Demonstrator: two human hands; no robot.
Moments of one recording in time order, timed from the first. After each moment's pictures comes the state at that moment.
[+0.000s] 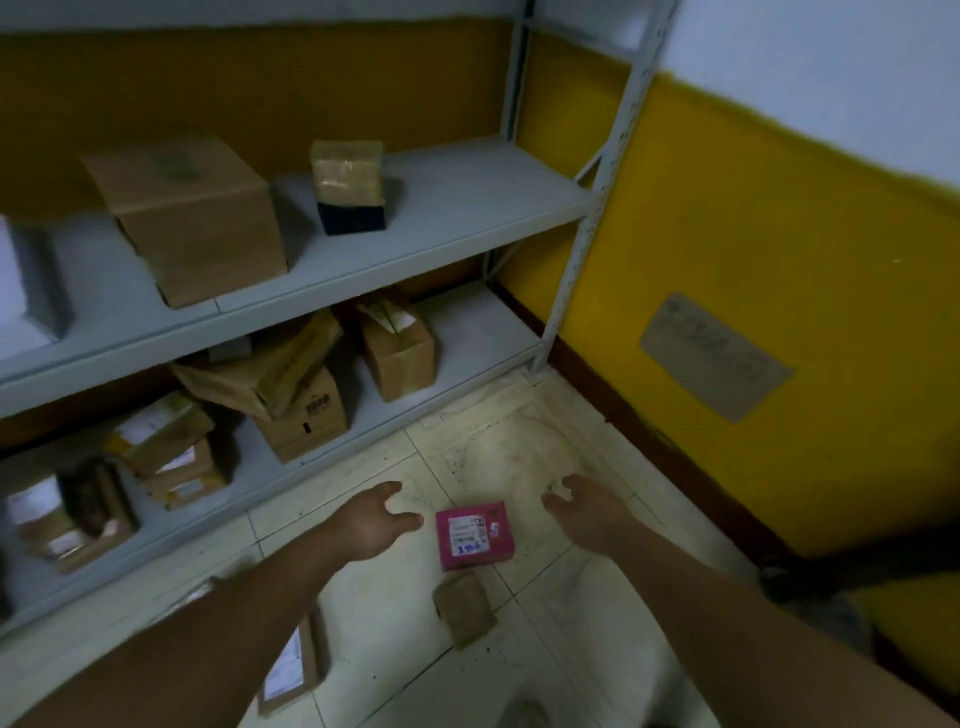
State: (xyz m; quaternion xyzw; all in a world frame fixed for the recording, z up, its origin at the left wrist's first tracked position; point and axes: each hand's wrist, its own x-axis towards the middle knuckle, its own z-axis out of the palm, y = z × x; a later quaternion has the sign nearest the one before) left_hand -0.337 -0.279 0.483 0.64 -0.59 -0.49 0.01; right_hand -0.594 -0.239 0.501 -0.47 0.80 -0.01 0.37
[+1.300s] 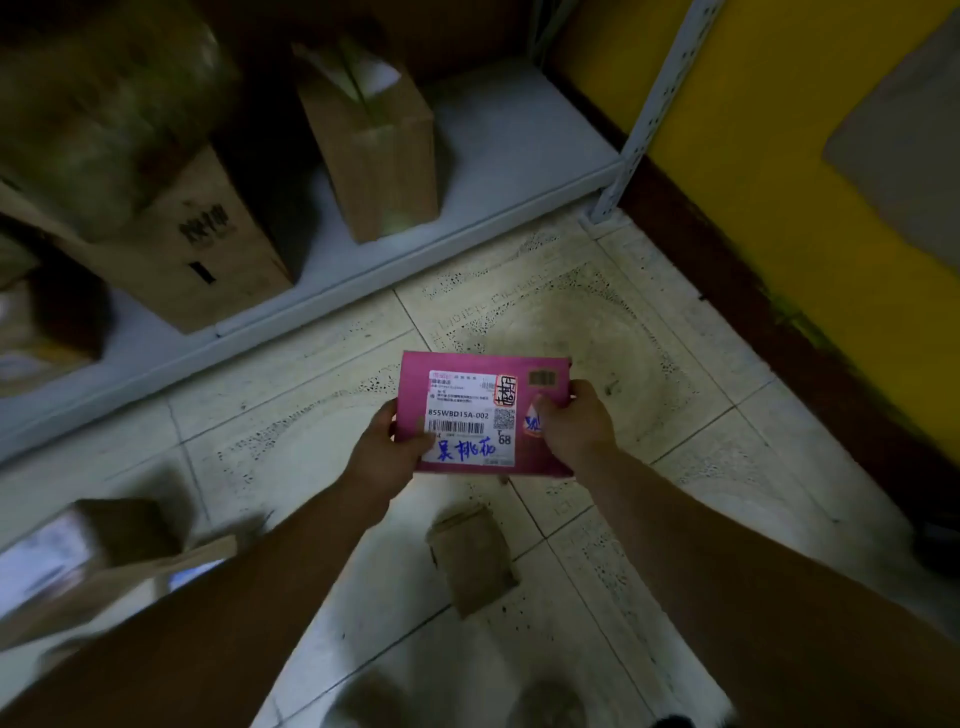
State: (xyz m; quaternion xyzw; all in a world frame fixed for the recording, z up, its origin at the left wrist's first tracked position) left_hand -0.409 -0.379 0.115 0.68 -0.35 -0.61 0.22; right_hand -0.612 -0.390 0.104 -0.37 0.81 -0.19 0.41
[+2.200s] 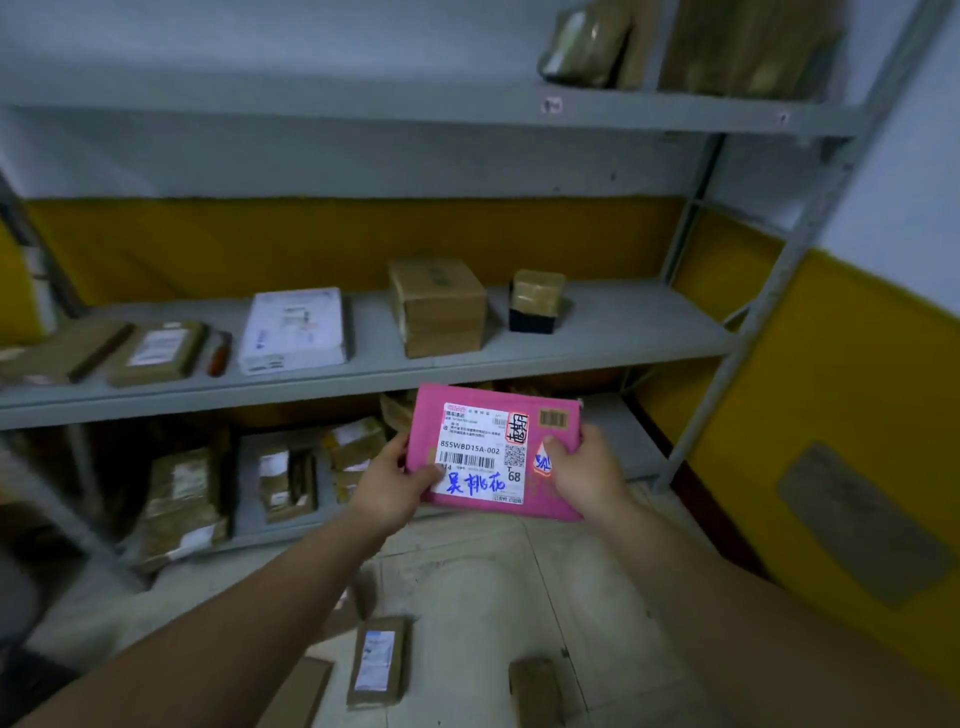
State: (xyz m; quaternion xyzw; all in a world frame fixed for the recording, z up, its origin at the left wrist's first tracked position) left_hand -0.242 -0.150 0.656 0.65 -0.41 -0.45 0.46; right_hand -0.448 -0.224 0.654 -0.58 0.66 -0.33 0.35
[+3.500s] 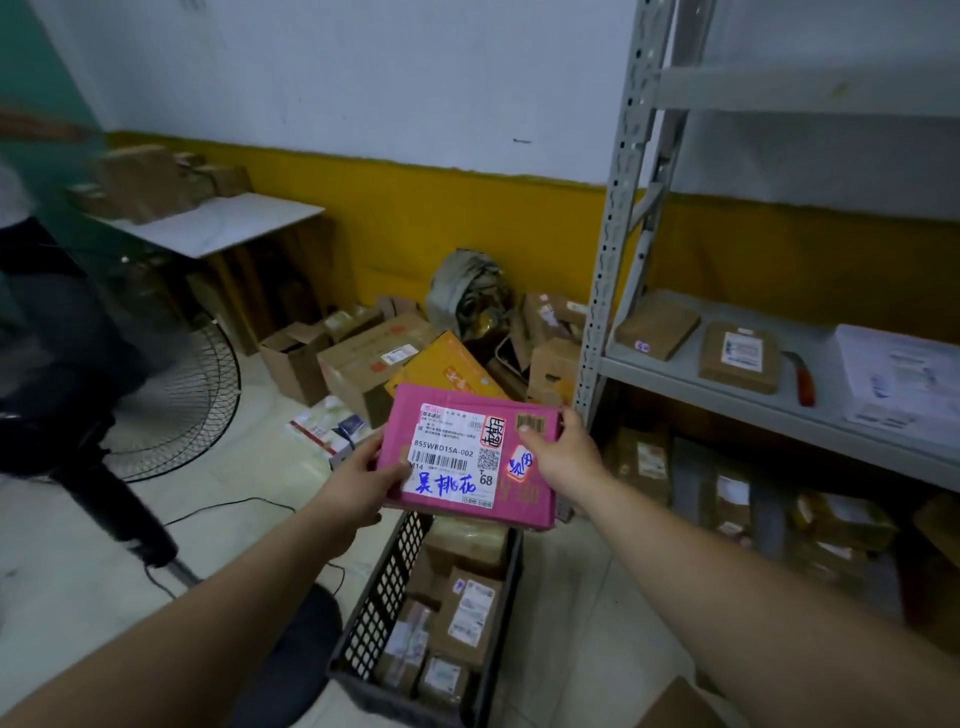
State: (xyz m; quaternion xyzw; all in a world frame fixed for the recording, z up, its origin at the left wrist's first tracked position) left_hand 0.395 0.318 0.671 0.80 -0.09 -0.27 0.54; right_hand 0.304 0.105 0.658 -0.70 0.36 -0.11 0.60
